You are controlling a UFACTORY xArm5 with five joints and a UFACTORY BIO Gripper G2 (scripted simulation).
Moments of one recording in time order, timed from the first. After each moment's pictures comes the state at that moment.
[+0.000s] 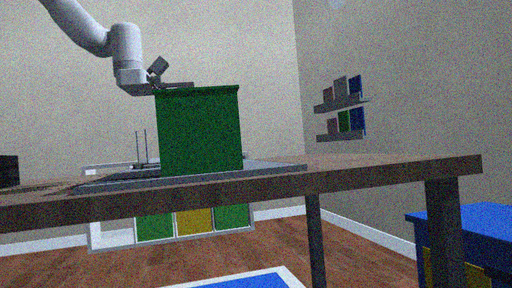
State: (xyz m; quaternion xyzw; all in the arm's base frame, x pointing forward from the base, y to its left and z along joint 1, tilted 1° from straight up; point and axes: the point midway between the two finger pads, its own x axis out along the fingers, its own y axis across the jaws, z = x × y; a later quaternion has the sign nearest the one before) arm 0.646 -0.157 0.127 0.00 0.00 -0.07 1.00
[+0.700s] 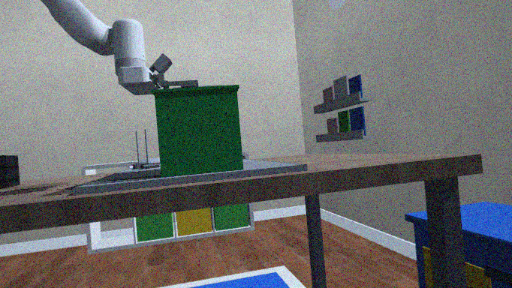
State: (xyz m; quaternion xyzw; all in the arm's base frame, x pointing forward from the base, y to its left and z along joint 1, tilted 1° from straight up) arm 0.654 -0.182 0.126 0.00 0.00 -0.07 1.00
